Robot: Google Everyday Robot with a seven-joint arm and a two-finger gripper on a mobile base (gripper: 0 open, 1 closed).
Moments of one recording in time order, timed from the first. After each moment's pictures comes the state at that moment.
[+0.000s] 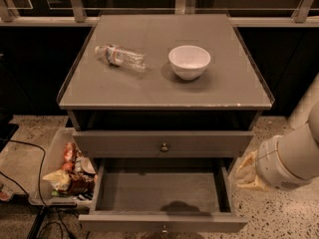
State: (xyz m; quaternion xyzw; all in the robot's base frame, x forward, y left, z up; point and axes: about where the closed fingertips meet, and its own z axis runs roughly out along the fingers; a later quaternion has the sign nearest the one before) arm 0.368 -0.212 0.762 -0.63 0.75 0.04 0.18
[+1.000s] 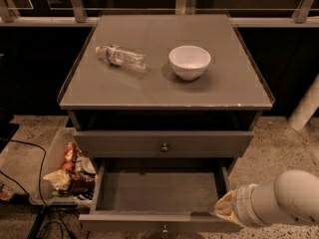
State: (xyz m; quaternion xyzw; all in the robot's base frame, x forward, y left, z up) arm 0.361 -0.194 0.600 -0.60 0.76 0.08 0.23
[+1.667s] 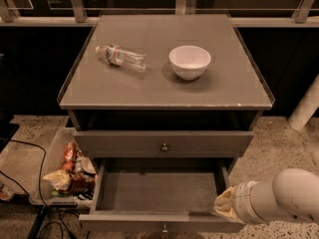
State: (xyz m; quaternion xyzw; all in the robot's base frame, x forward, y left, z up) arm 0.370 -0.195 0.601 -0.60 0.76 0.07 0.24
